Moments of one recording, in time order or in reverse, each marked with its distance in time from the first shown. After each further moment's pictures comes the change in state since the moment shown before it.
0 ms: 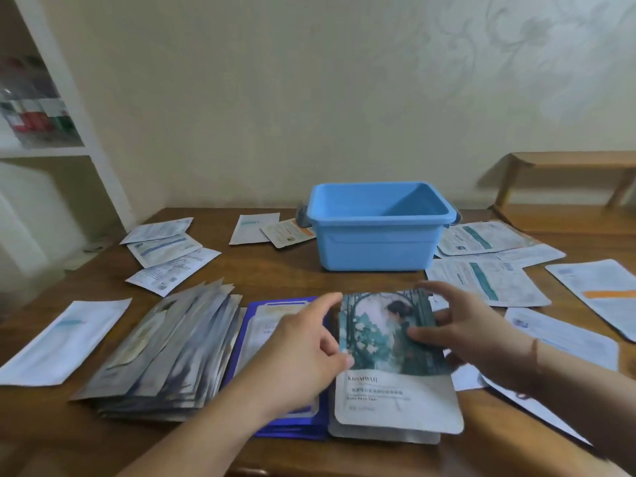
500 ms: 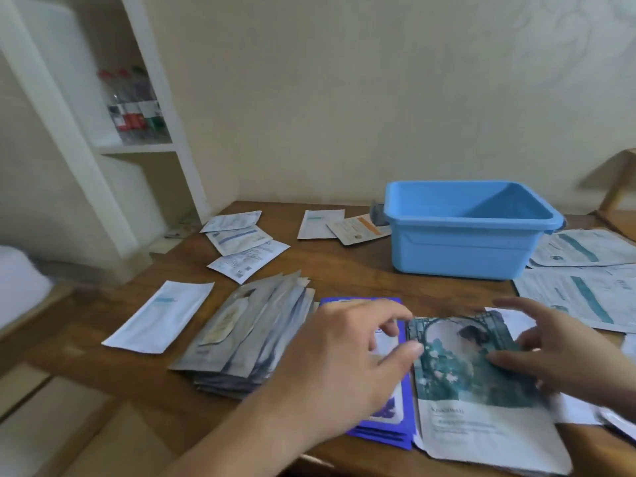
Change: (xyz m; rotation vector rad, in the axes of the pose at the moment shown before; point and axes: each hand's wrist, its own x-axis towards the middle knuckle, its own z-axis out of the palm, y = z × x) left_hand -0.045 -0.002 -0.048 0.248 0.333 0.401; right_hand 0.013 -0.004 0.011 -0.447 0.014 0.011
